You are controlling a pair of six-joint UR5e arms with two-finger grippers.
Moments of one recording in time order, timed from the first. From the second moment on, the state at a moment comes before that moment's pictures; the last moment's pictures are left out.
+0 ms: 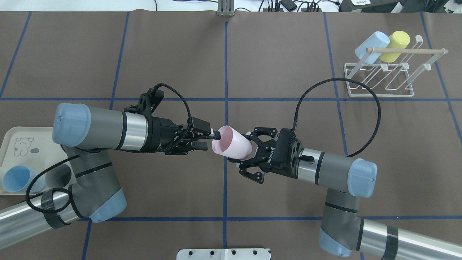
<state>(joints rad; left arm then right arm) -0.58 -2.01 -1.67 -2.73 -2.02 -1.85 0.36 -1.21 1.55 -0.03 1.54 0.22</state>
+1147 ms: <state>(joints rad) -0.77 -1.77 -1.99 -2.08 -2.10 -1.18 0.57 -1.24 1.74 -0.79 1.55 -0.16</state>
